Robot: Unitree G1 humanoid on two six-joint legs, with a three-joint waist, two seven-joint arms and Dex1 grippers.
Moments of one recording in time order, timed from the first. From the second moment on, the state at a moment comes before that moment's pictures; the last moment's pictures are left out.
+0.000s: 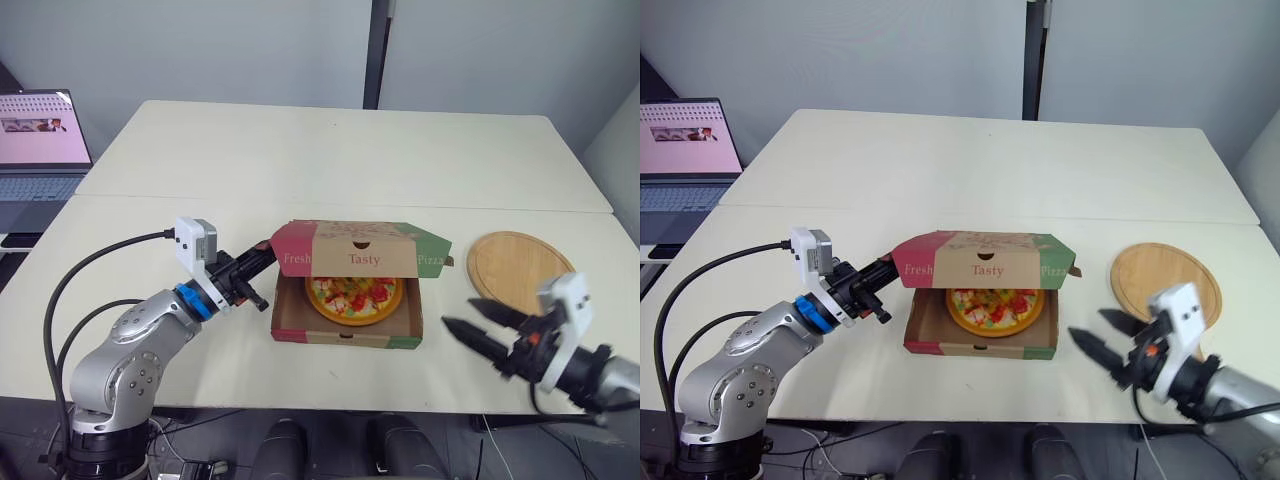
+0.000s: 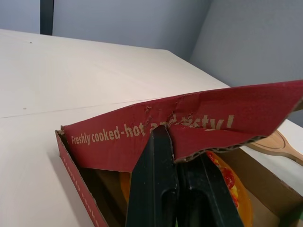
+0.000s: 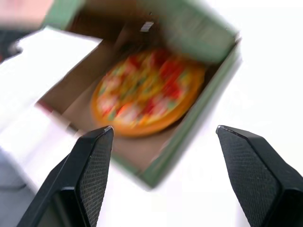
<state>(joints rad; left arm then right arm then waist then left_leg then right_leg) -0.13 0.49 0.23 -0.43 -0.78 0.64 -0.58 0.03 -0.55 -0.68 -0.85 1.04 1.24 0.46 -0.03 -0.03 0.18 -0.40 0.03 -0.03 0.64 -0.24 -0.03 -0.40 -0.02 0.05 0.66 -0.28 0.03</state>
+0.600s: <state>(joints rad) -0.13 0.48 0.21 -0.43 -0.79 0.64 -0.58 -0.44 -0.68 -0.29 -0.58 1.09 1.17 0.31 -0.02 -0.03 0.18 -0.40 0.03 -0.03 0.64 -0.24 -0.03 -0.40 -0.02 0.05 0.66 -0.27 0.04</state>
